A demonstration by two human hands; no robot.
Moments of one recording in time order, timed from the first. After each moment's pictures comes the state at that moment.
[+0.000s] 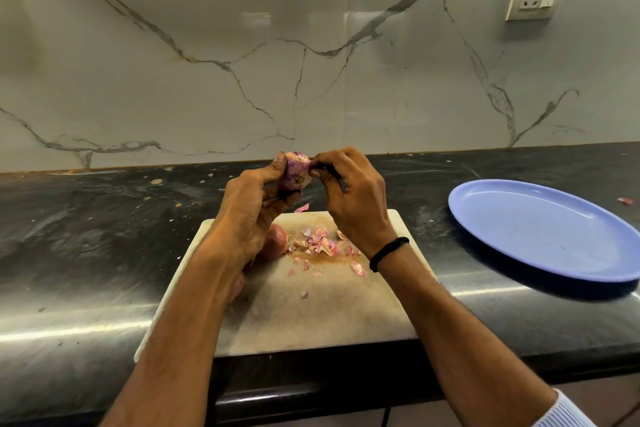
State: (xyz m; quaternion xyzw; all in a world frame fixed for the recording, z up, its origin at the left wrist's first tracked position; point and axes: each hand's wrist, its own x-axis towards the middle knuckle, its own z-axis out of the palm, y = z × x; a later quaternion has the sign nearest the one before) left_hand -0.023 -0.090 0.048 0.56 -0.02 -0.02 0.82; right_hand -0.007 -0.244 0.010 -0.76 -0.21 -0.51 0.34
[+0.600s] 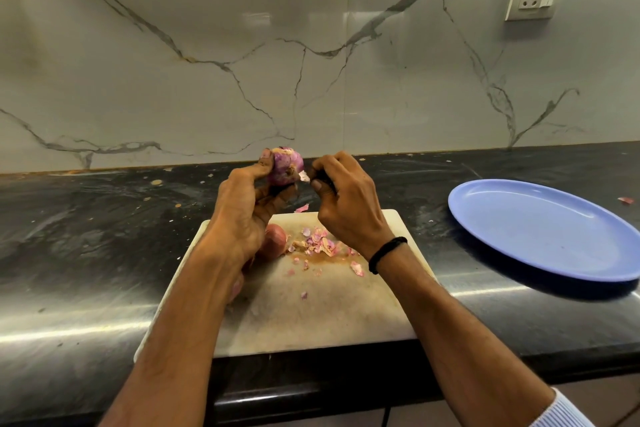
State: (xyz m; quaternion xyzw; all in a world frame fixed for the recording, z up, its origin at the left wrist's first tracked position) left_hand -0.025 -0.089 0.051 0.51 0.01 0.00 0.86; right_hand -0.009 -0.241 0.007 -0.82 -0.20 -0.43 0.31
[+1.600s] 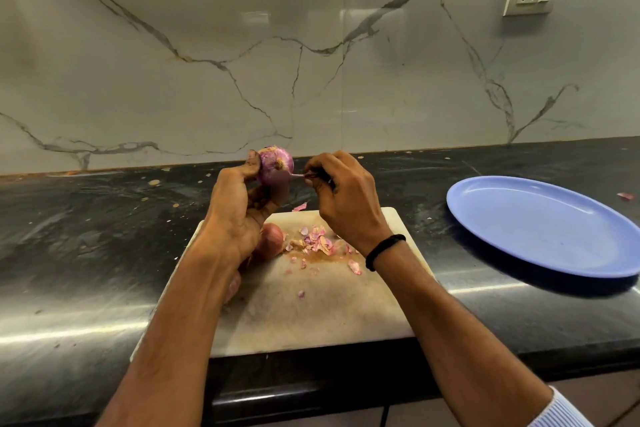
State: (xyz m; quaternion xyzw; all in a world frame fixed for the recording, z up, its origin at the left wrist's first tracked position) left_hand -0.028 -0.088 0.052 0.50 0.04 0.00 0.86; right_hand -0.005 -0.243 0.007 -0.81 -0.20 -0.45 0.32
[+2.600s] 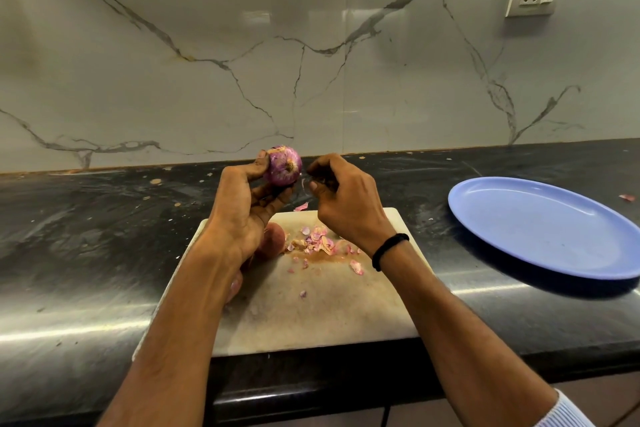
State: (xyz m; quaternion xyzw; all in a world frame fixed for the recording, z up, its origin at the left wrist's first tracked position) left_hand -0.035 -0.089 0.055 0.52 0.02 0.00 0.85; right_hand -0.016 -0.242 0.015 -0.84 -0.17 -0.33 0.39
